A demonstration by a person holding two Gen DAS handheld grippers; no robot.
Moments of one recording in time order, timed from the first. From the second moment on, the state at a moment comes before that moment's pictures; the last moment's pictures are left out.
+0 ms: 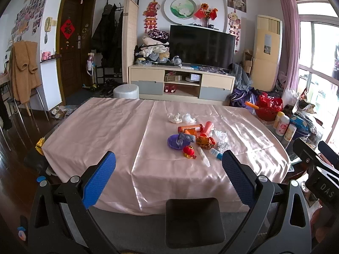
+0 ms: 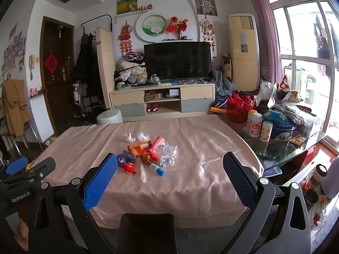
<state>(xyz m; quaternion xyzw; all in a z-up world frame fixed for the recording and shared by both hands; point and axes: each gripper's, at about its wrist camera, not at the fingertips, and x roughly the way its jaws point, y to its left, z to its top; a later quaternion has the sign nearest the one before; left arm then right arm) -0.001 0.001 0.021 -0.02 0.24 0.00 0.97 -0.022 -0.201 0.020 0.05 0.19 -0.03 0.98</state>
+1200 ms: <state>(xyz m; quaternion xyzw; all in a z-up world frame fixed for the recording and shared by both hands) 0.056 0.007 -0.017 0.00 0.28 0.00 0.96 0.039 -0.231 -0.027 0.10 0.24 -0.03 0.97</state>
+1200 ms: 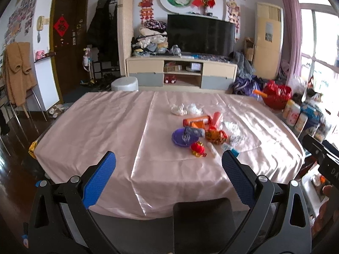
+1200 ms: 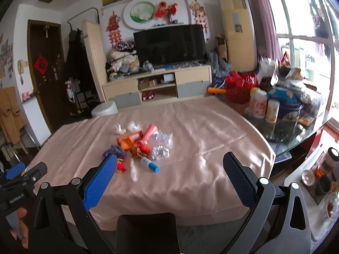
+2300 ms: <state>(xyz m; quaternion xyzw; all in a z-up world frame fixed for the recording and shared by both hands) 0.239 -0.040 -0.144 0.01 0.43 -0.10 0.90 0.198 -0.196 -0.153 0.03 0.40 0.09 0.91</state>
